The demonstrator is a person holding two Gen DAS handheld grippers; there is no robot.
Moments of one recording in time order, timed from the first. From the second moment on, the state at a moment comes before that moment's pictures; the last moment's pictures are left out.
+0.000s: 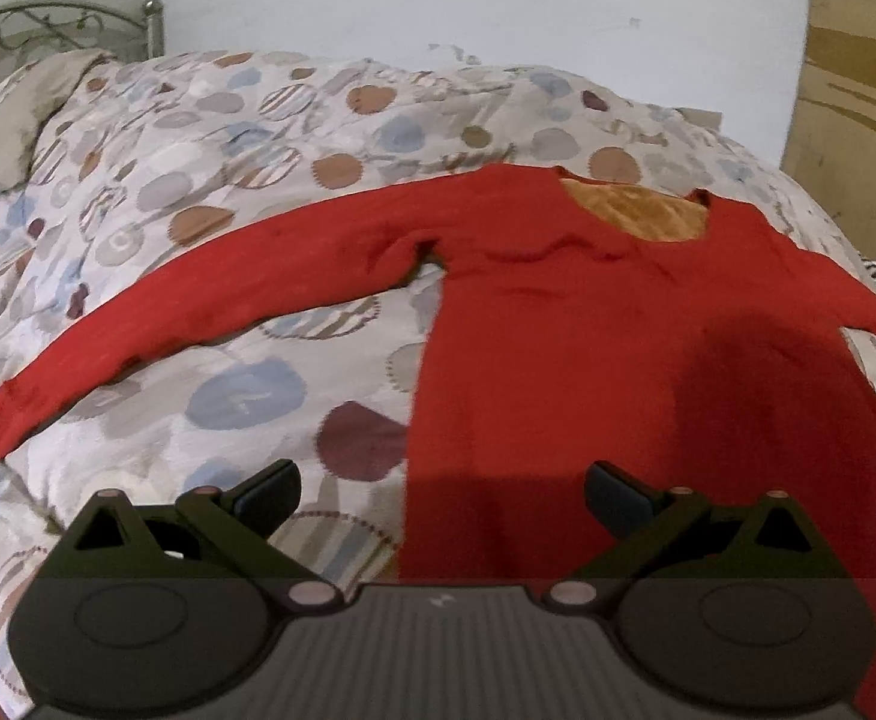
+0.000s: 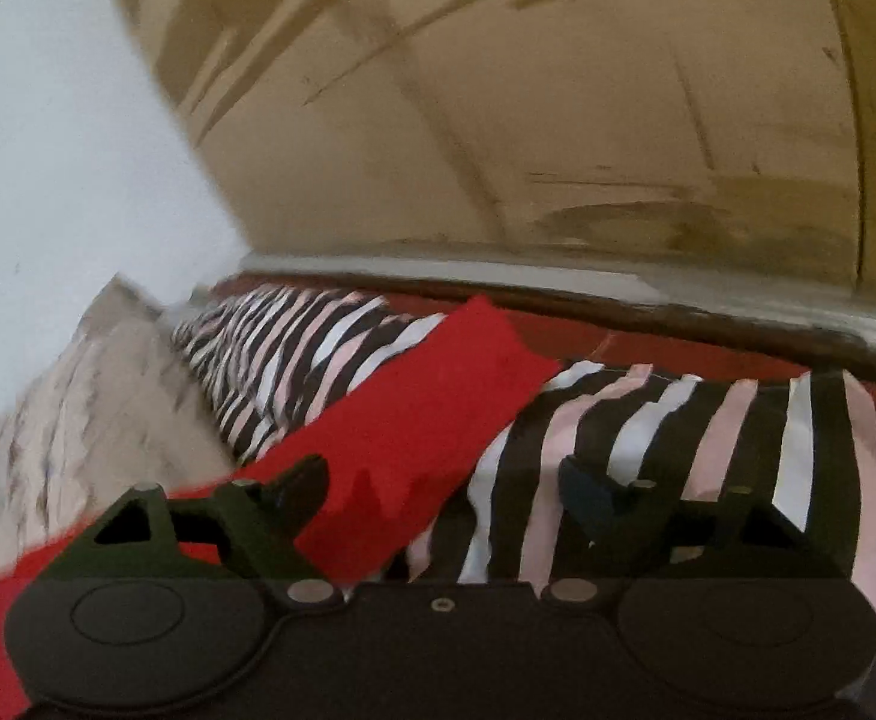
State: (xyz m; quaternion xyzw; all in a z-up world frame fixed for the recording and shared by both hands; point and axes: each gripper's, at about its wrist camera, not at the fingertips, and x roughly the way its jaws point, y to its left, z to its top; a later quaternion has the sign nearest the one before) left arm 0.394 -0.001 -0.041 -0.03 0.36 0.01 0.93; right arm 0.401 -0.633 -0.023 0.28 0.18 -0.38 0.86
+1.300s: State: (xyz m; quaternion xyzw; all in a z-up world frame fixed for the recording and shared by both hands) left arm 0.327 0.102 0.035 -0.13 0.28 0.11 0.95; right arm 0.428 -0.179 0.093 -0.23 0.13 0.19 0.95
